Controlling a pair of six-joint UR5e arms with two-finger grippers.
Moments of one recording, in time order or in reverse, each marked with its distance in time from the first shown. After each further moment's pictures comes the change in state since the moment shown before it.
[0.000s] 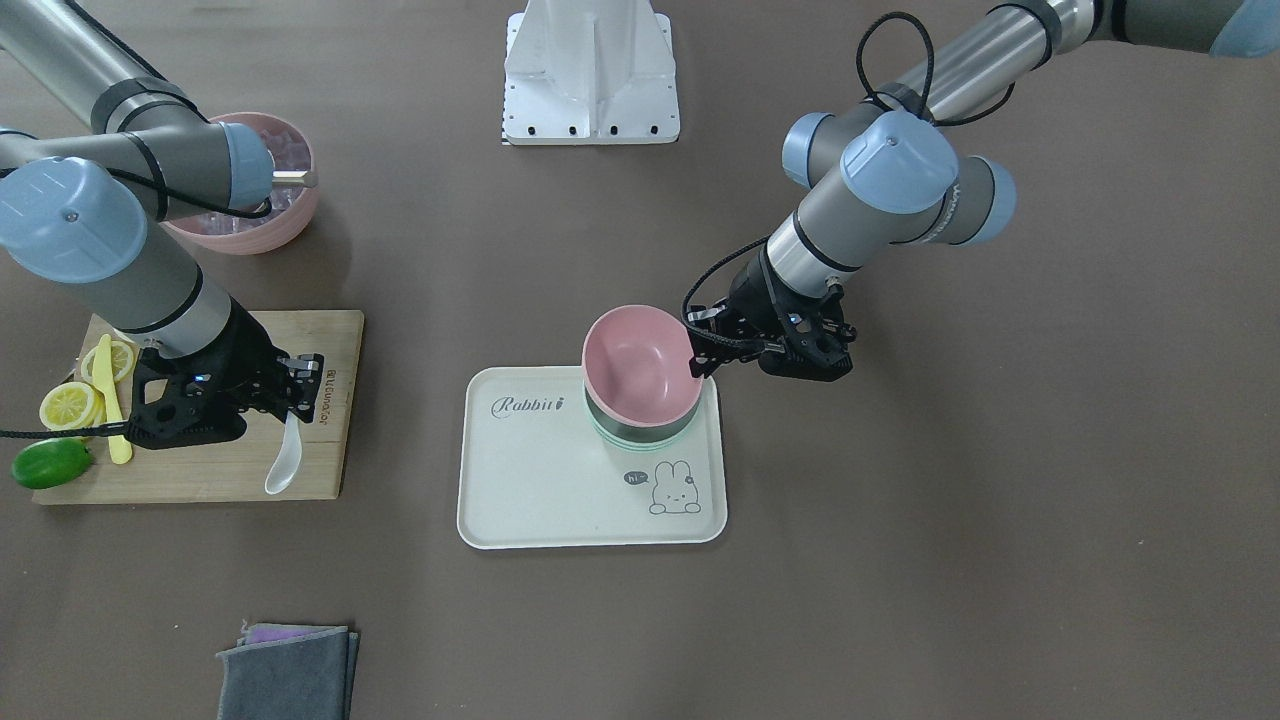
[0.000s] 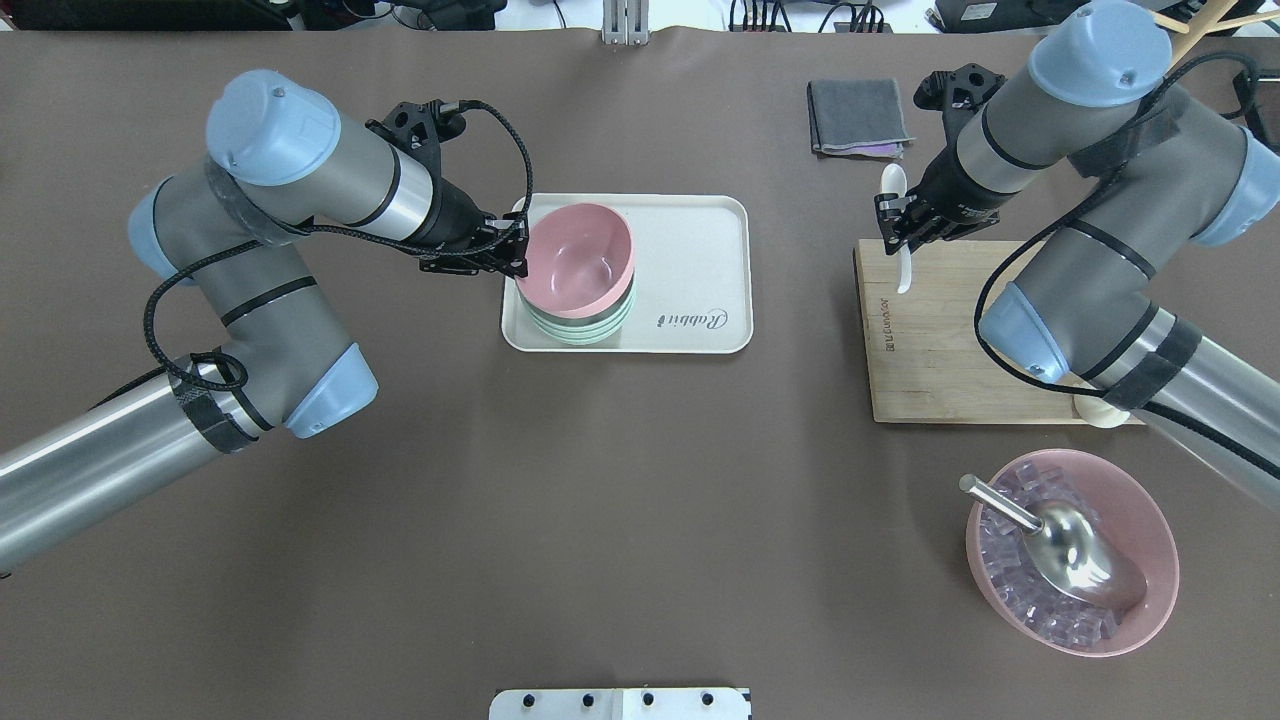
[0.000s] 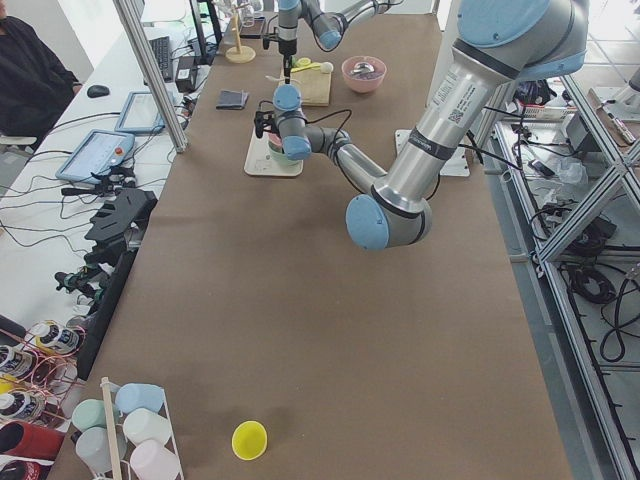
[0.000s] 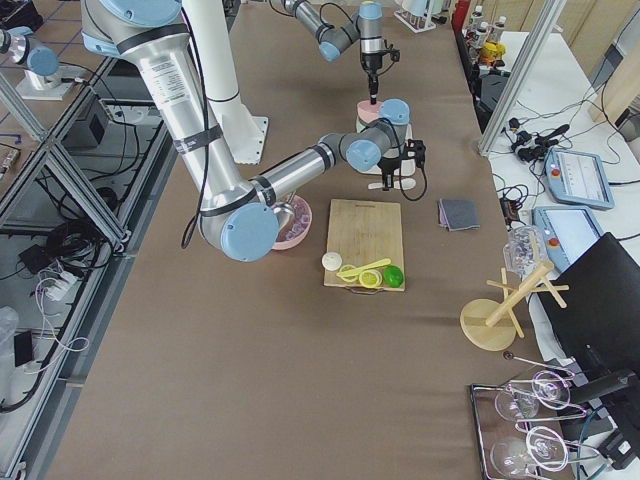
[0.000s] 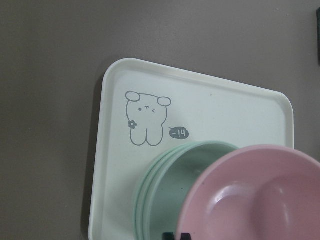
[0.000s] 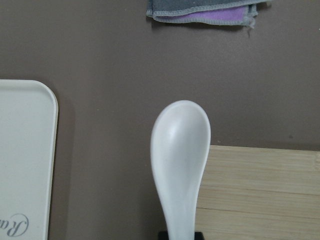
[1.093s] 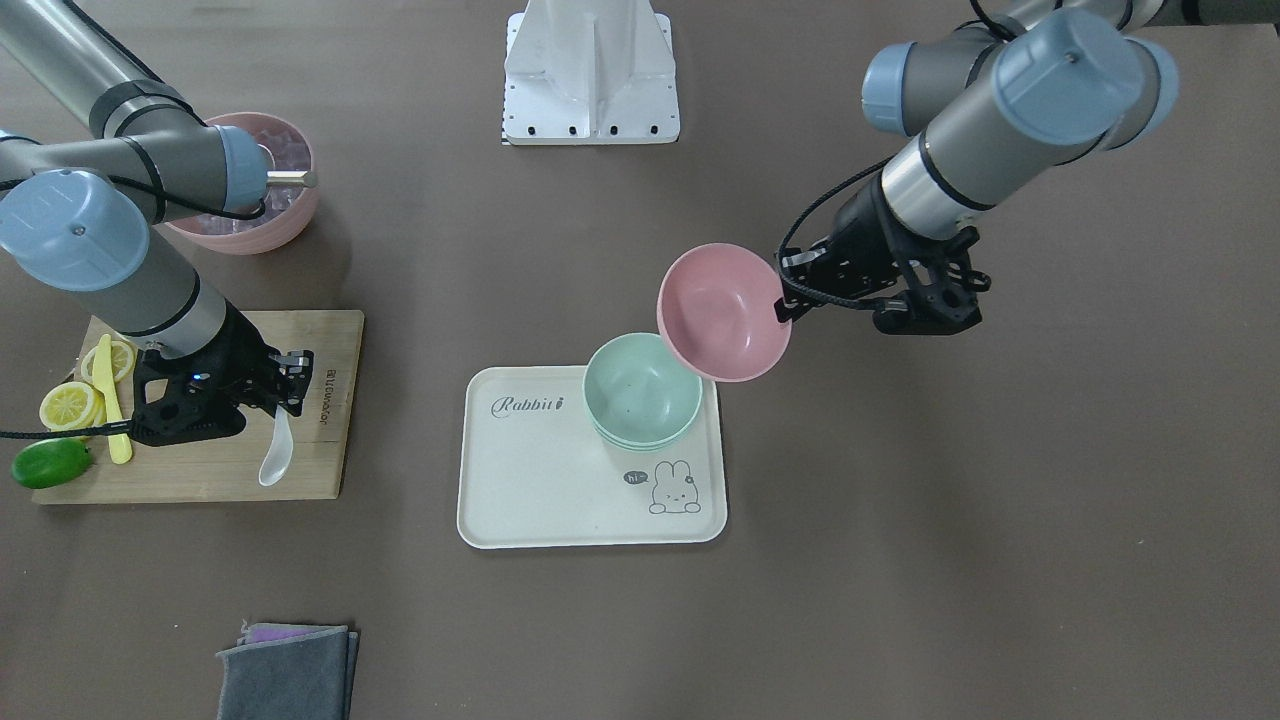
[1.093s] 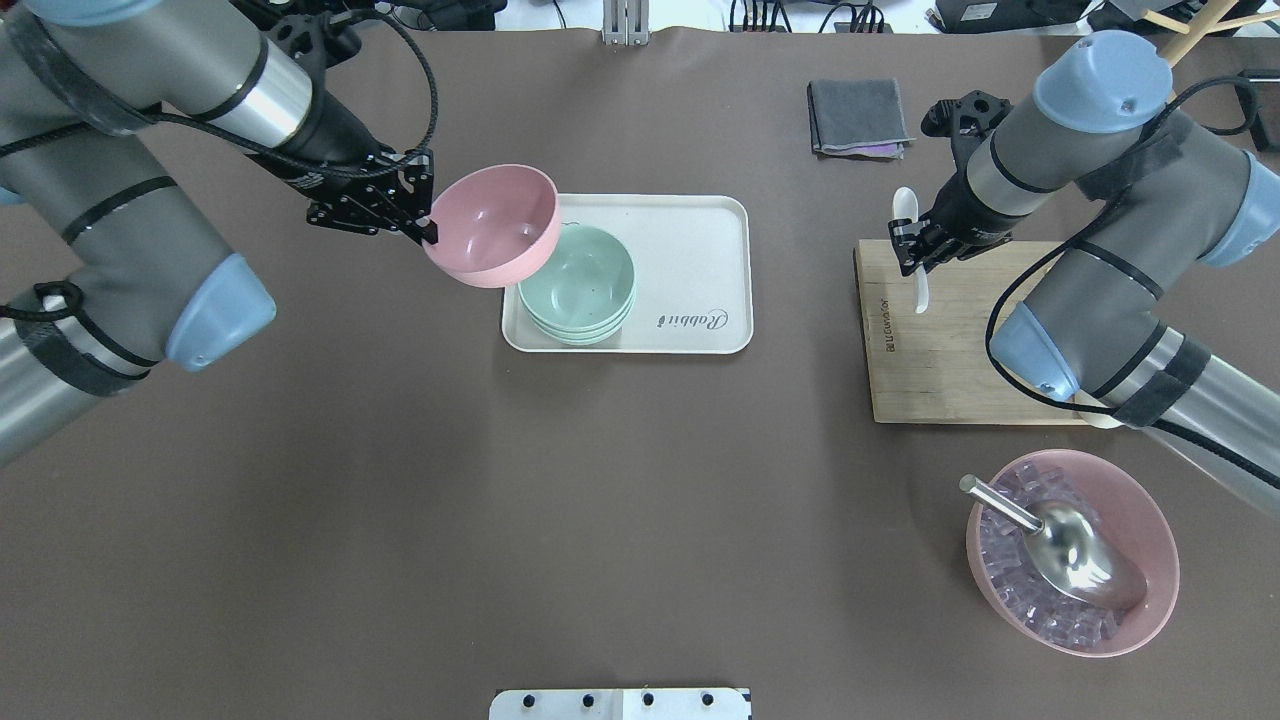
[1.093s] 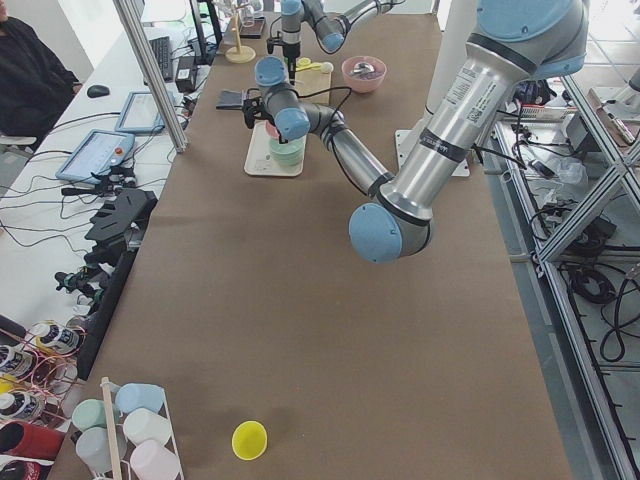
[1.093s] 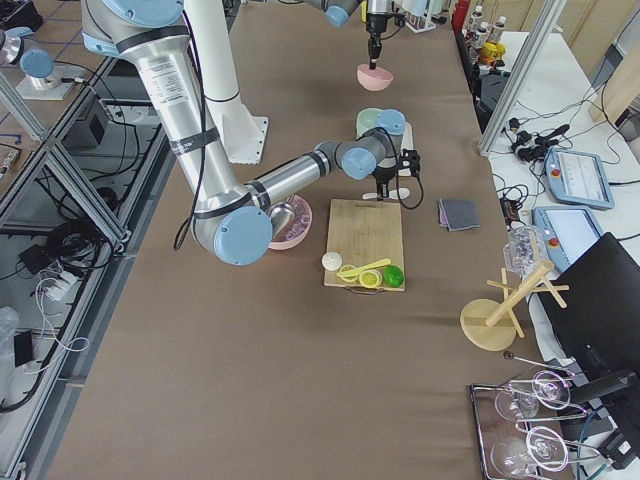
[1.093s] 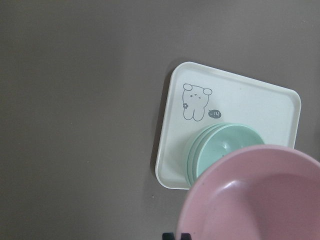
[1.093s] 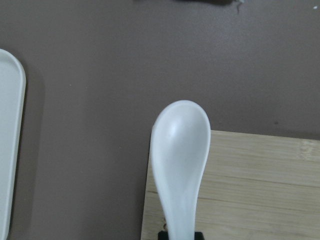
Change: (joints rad) left arm -0.144 0.039 -0.205 0.335 -0.219 0.084; right arm -0.009 -0.034 -0.001 -0.004 -0.004 -0.059
